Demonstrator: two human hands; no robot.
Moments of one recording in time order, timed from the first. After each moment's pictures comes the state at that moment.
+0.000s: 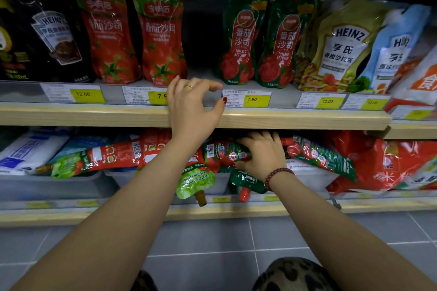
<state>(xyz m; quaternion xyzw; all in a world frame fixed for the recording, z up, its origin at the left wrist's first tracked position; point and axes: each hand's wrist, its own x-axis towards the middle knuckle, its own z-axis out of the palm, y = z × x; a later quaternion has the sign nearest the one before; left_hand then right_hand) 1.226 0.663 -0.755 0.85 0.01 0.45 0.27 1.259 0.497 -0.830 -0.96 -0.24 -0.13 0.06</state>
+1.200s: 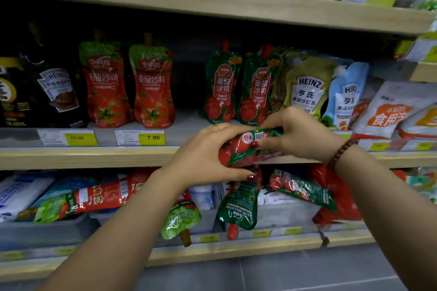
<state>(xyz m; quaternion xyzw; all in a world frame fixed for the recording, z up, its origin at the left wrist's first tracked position) 1.191 0.639 -0.706 0.91 -0.25 0.20 0.27 1.229 0.443 -0.644 -0.92 -0.34 -0.07 0.19</state>
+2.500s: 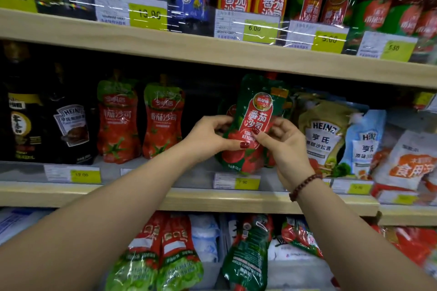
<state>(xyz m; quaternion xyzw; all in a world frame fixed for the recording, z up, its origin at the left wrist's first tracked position) 1.276 0.665 -0.651 0.80 -0.12 0.14 0.58 1.300 0.495 -0.663 -0.62 -0.22 -0.10 0.75</state>
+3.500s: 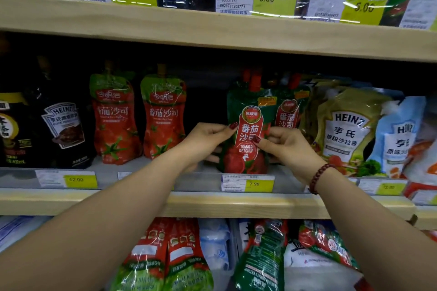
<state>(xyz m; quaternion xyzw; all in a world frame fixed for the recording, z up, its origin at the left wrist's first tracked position) 1.309 0.686 -0.685 0.78 -0.05 0.07 0.62 1.349 0.492 -0.685 -0.71 -0.29 0.05 0.64</state>
